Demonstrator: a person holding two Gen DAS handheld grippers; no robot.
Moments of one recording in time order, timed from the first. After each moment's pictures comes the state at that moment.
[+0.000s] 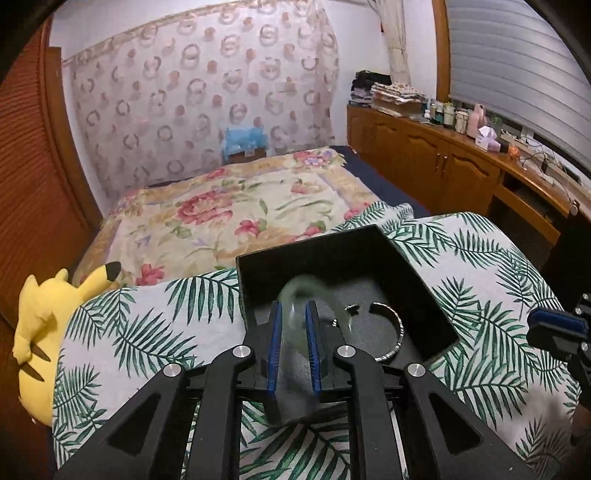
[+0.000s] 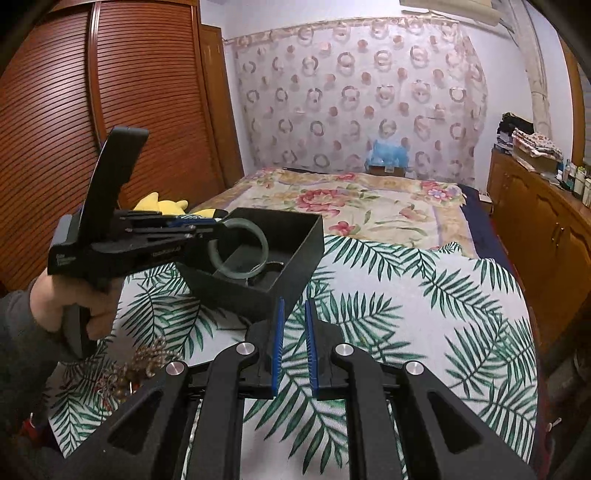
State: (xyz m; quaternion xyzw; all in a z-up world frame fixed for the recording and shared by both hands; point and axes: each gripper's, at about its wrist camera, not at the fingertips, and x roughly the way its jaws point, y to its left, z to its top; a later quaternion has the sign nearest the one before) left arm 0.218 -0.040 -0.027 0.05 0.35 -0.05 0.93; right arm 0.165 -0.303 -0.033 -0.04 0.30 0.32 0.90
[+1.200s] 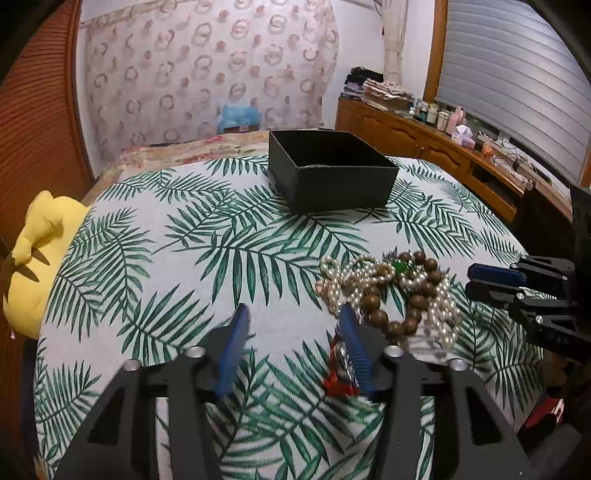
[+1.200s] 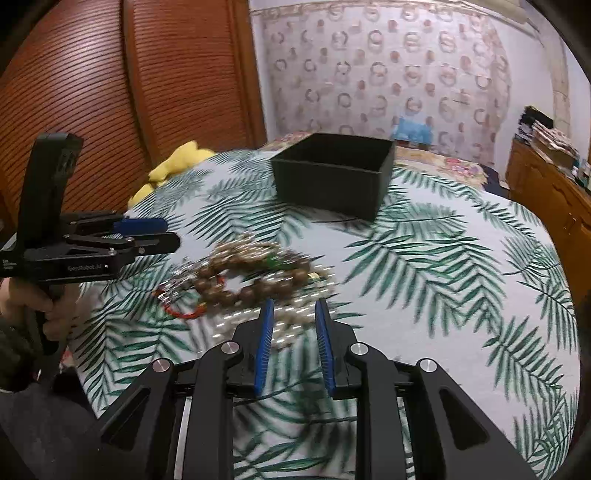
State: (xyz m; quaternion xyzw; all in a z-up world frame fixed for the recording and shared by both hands) left arm 0.036 0.013 -0.068 0.00 0.37 -0.07 0.92; right arm 0.049 -0.266 -0.076 -0.09 0.35 0.35 0.87
